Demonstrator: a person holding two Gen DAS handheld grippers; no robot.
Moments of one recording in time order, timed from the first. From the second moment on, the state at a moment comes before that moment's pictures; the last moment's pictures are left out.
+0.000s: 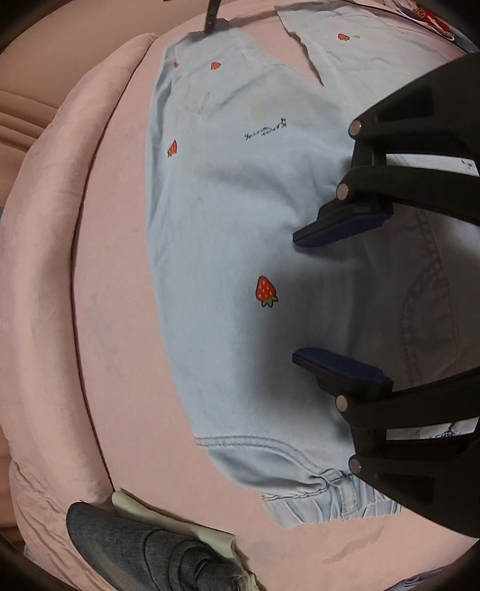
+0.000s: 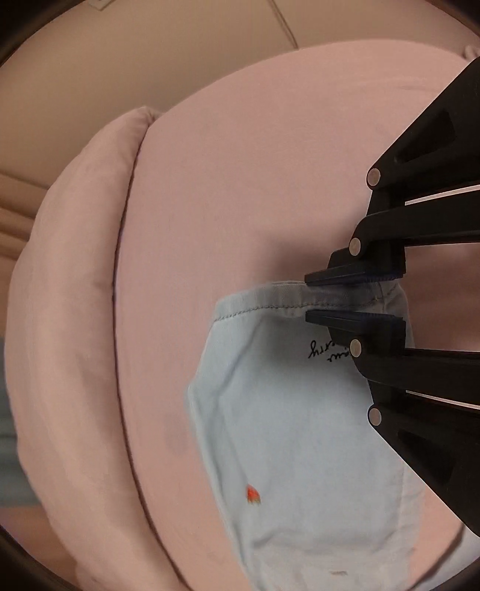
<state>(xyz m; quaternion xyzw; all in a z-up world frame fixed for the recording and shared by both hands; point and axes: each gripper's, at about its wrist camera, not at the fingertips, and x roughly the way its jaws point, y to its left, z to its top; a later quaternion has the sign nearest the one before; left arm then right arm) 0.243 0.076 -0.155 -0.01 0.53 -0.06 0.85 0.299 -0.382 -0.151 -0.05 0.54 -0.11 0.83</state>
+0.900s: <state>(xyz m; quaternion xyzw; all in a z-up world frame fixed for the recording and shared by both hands) 0.309 0.177 -0.129 0.00 0.51 -0.07 0.86 0.285 -0.055 -0.108 -0.25 0.44 0.29 0.81</state>
